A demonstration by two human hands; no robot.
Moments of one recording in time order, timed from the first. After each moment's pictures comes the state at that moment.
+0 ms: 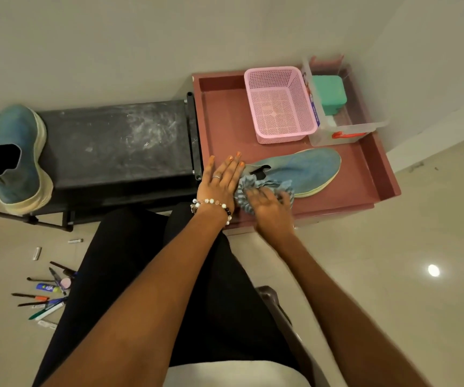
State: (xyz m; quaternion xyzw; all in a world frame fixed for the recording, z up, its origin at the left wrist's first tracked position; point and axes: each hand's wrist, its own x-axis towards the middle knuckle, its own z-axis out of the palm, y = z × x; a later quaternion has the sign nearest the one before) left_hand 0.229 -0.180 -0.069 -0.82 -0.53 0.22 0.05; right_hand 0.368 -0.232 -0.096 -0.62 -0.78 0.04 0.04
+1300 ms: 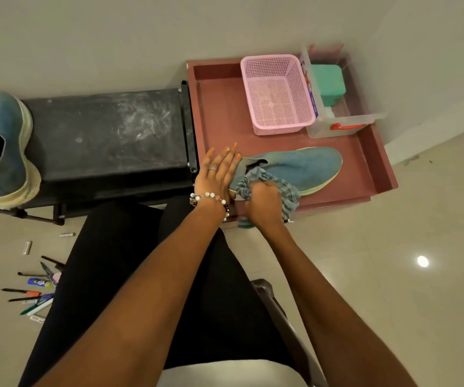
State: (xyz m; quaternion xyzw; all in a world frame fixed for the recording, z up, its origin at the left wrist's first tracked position) left_hand 0.233 -0.178 -0.069 -0.80 -0.52 0.27 0.08; right_hand 0.340 -0.215 -0.057 -0.75 -0.62 0.21 0.06
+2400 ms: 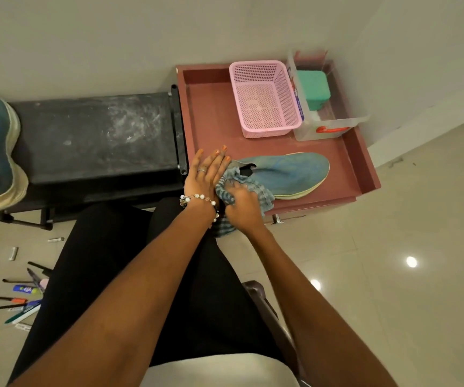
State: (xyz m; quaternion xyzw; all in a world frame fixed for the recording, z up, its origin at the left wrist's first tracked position) left_hand 0.233 -0.180 -0.075 -0.79 -0.53 0.29 0.13; right_hand 0.335 -0.224 -0.060 -0.68 -0.63 0.34 0.14
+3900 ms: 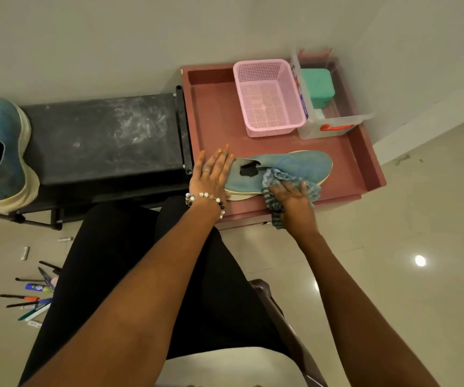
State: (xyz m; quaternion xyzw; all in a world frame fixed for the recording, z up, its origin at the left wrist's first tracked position) left_hand 0.232 -0.183 -0.068 -0.80 -0.55 0.22 0.06; right_hand 0.431 -0.238 -0.088 -0.67 -0.72 0.14 0.06
